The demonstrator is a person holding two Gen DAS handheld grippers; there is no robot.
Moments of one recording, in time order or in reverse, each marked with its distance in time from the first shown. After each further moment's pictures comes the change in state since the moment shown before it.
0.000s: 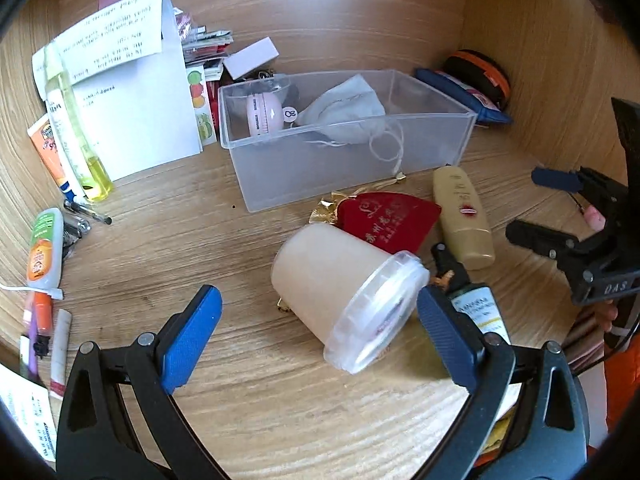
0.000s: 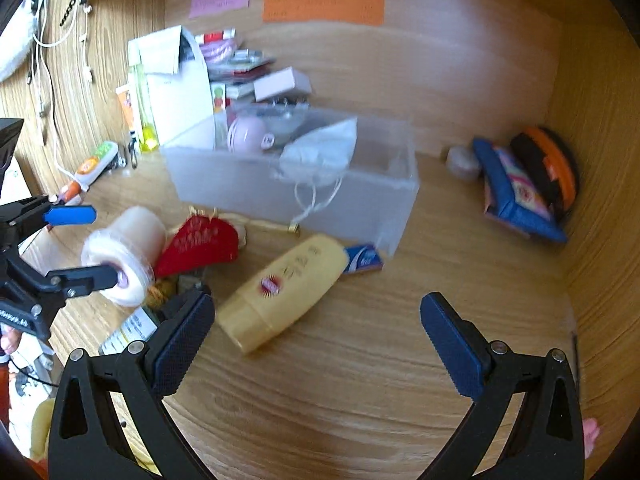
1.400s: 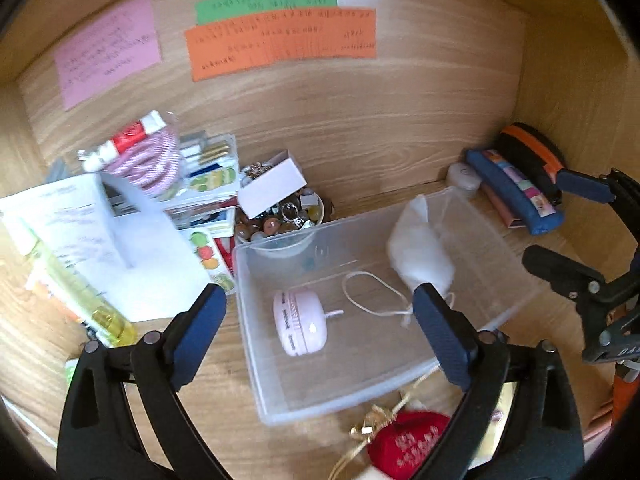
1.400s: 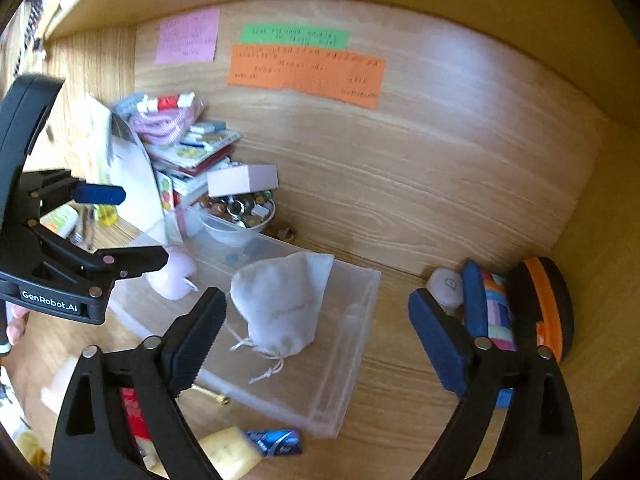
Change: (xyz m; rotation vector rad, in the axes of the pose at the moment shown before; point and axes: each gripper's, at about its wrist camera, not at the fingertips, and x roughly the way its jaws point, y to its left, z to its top) left arm 0.030 0.019 0.168 0.004 -0.075 0.107; right arm 0.031 -0.040 0.148 -0.106 -0.117 -0.039
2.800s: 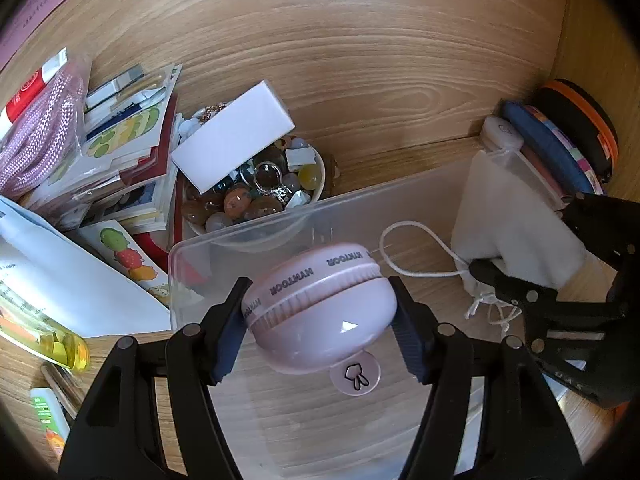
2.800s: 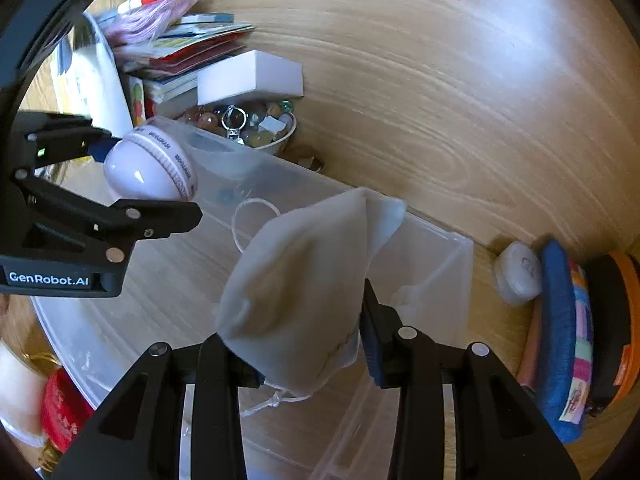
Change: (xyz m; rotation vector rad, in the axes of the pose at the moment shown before) left arm 0.126 -0.003 0.016 0.015 0.187 -0.022; right arm 0.122 0.018 -0.020 -0.103 0.222 0.088
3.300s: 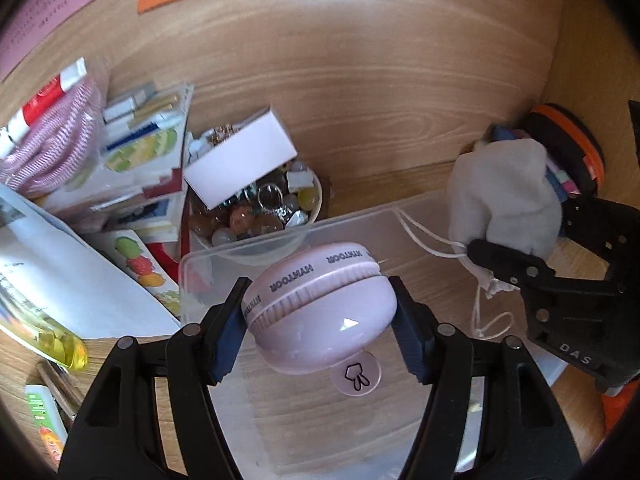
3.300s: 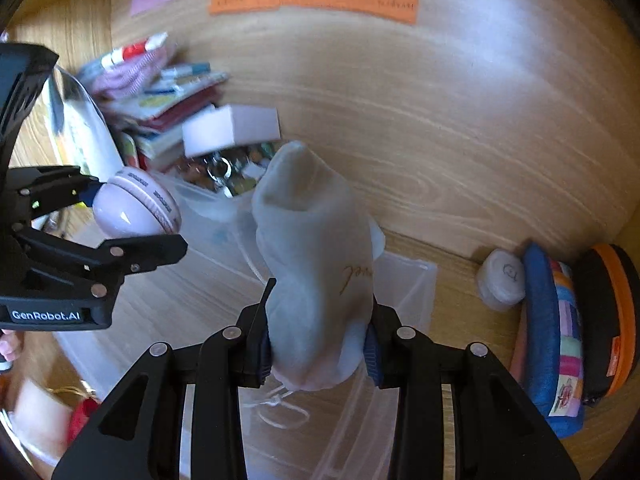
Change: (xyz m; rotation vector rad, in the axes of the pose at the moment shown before) left arm -0.018 0.004 -0.006 -0.025 -0.060 -0.028; right arm -0.021 -0.017 0.007 0.103 -0.079 -0.001
